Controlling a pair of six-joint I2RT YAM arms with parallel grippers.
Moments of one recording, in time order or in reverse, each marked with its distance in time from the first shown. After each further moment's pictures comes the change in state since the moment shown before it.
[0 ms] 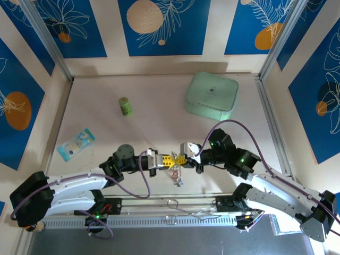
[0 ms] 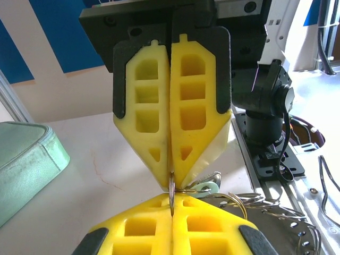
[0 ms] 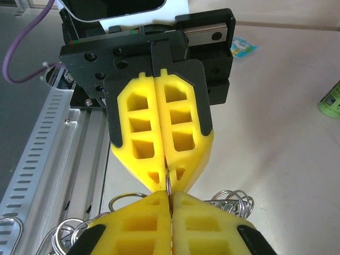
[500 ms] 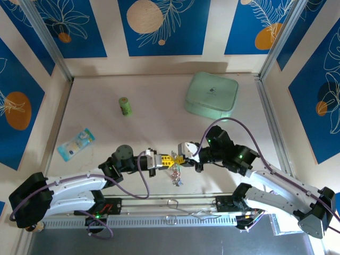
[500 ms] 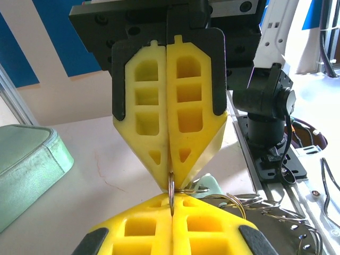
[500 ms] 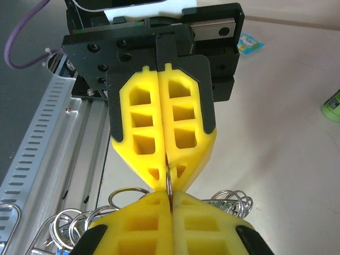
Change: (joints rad) left arm 0.000 -0.010 -0.009 0.011 -0.012 -0.005; right arm 0.000 0.056 0.080 -0.101 0.004 -0.100
